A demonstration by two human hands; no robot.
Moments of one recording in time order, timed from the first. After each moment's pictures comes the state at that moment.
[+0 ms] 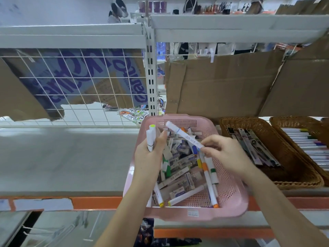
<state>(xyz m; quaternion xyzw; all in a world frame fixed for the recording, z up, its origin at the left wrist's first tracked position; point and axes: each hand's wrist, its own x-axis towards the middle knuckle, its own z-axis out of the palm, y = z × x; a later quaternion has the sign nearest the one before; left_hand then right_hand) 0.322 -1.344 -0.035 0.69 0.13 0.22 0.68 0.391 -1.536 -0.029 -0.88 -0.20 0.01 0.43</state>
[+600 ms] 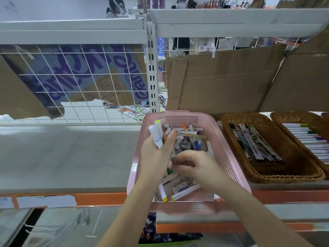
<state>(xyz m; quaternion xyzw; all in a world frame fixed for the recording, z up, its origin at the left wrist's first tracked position) 0.321 -1.347 -0.042 0.71 0.07 0.26 0.65 0.341 -1.483 -0.041 -0.83 -0.24 0.16 0.49</state>
